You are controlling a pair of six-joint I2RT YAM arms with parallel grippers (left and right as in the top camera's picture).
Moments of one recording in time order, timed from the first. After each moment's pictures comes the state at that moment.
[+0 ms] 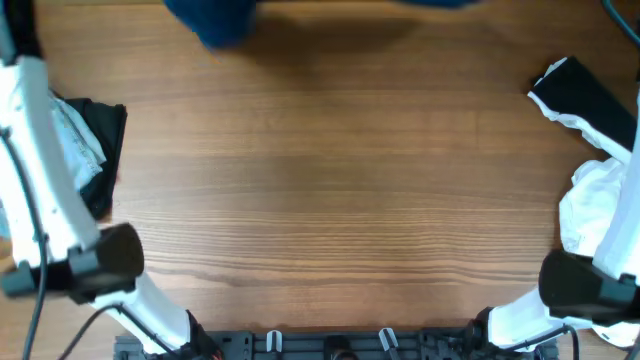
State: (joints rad) left arm 0.23 1.93 2.47 -0.54 0.50 -0.52; right arm -0.21 1.76 2.24 -0.65 -0.17 0.22
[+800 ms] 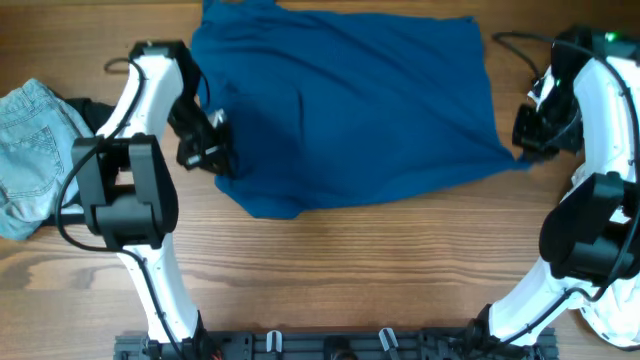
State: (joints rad) left arm 0.01 2.18 1.69 -1.57 0.36 -0.11; right arm -0.25 1.96 1.72 -1.53 0.11 0.16
